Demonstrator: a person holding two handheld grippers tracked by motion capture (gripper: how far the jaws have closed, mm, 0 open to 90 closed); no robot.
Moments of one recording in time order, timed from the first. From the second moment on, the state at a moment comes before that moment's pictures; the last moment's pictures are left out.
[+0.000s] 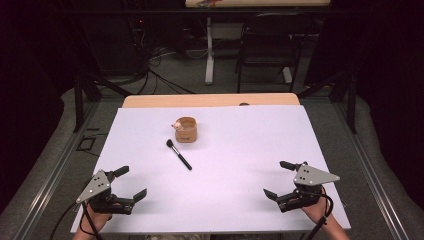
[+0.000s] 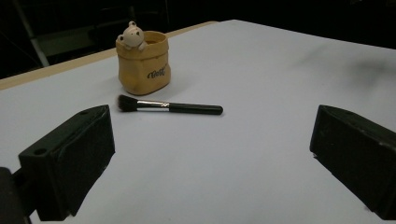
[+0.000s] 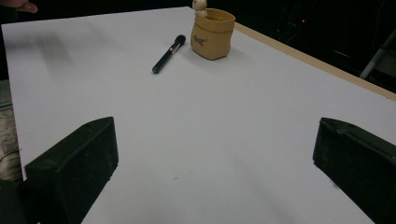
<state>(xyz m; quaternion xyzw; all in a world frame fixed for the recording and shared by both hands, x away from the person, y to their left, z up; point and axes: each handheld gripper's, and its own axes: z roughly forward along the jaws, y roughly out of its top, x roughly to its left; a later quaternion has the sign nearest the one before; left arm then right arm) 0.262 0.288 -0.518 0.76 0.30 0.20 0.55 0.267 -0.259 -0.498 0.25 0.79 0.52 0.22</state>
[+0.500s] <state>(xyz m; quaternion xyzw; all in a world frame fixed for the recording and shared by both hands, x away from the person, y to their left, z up) 0.263 0.288 -0.518 0.76 0.29 0.20 0.55 0.280 -0.232 -0.499 0.25 0.80 0.51 0.20</state>
